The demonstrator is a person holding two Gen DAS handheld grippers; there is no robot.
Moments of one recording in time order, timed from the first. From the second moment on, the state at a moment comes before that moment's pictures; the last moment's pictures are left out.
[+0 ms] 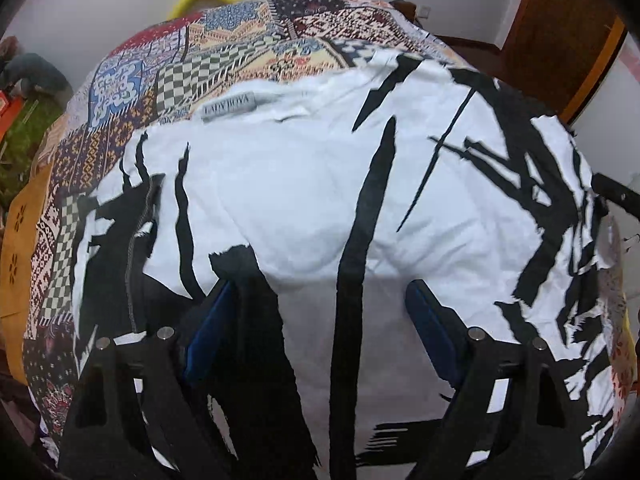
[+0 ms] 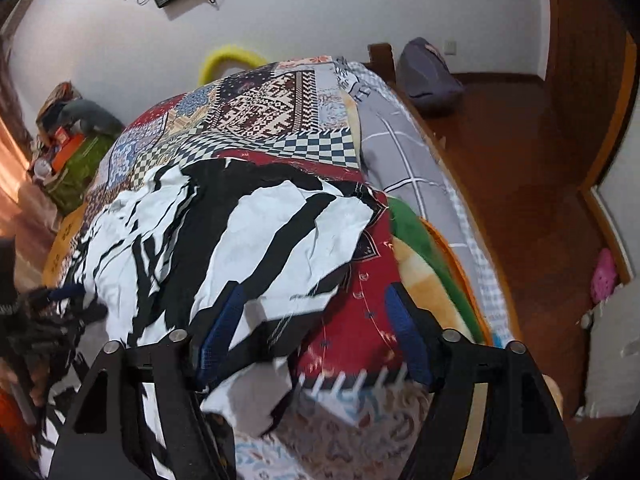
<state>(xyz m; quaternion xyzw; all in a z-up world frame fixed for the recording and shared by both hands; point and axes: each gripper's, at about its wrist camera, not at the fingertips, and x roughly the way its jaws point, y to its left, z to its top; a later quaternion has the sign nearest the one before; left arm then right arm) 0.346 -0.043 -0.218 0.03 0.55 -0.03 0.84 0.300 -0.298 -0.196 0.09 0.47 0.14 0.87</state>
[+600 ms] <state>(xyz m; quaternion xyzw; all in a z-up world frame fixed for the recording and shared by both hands) 0.332 -0.039 -0.192 0.03 0.52 -0.03 0.85 0.293 -0.277 -0.155 0.11 0.42 0.19 0.88</state>
